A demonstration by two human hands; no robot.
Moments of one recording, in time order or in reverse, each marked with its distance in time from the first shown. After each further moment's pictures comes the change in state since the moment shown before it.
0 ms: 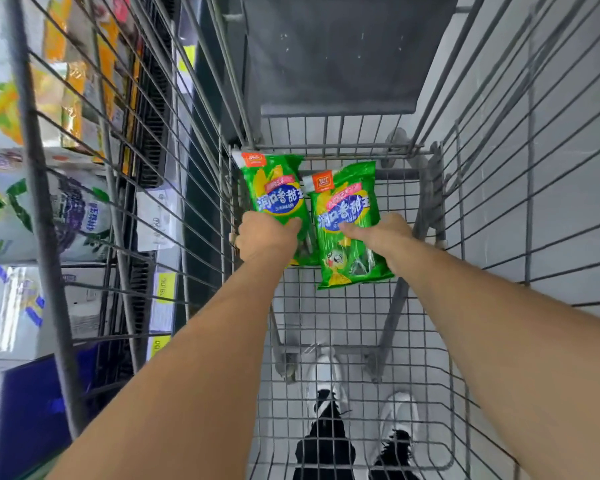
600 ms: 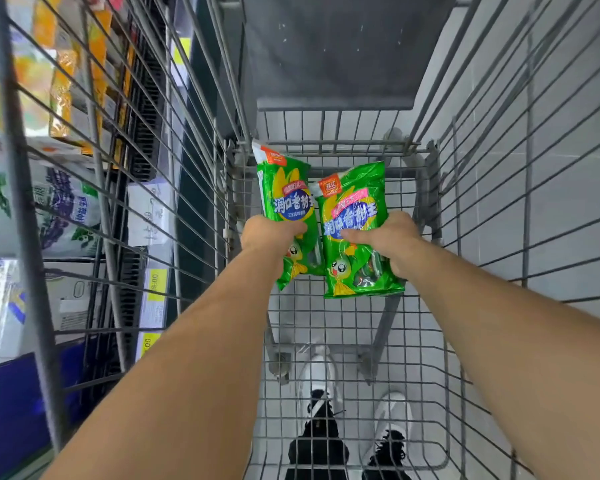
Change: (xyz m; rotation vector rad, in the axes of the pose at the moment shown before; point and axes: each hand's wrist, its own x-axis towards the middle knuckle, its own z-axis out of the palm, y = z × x) left_hand -0.002 -0.006 0.005 -0.507 -0.194 -0.191; right_hand 0.010 0.016 -0.004 0.077 0.043 0.035
